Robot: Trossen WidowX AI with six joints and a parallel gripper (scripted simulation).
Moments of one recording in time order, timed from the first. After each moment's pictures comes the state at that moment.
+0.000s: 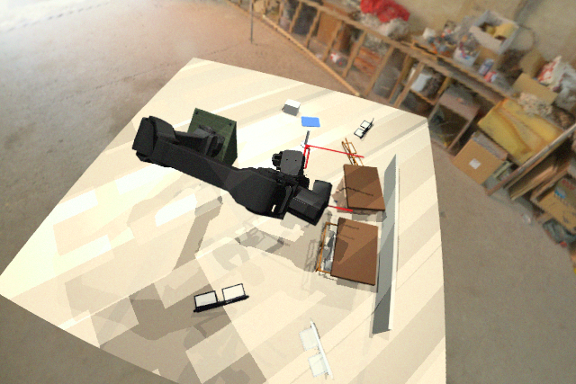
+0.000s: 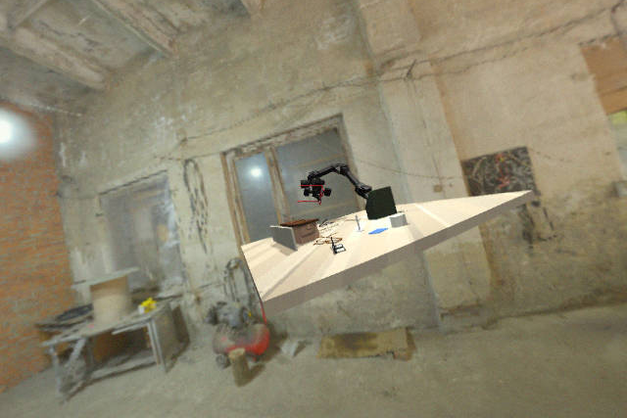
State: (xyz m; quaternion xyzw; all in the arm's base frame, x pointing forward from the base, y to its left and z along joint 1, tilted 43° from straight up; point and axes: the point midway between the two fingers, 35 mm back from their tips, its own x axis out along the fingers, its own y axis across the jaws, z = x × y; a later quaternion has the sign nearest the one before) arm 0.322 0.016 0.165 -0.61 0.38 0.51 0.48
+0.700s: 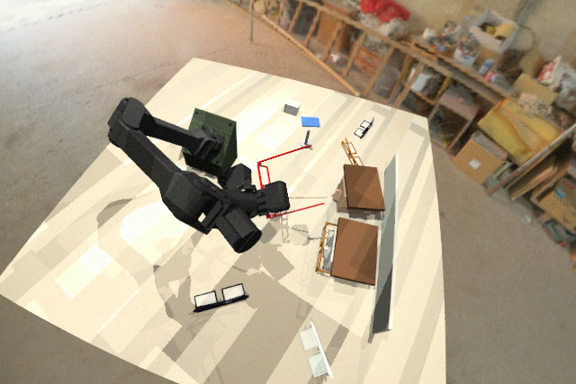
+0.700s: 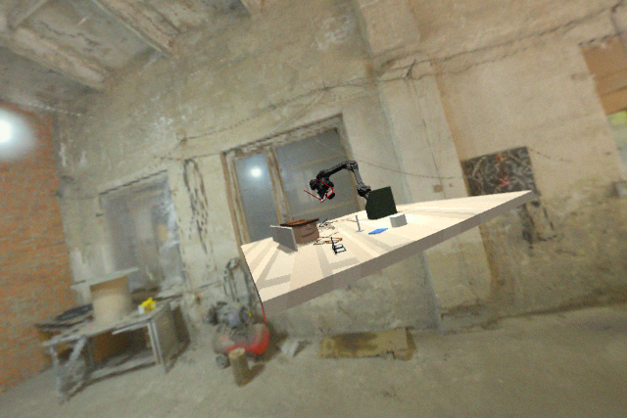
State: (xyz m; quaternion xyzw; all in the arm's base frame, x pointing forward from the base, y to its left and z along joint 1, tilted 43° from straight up) arm 0.270 -0.051 0.221 -0.76 0.22 0.50 0.35
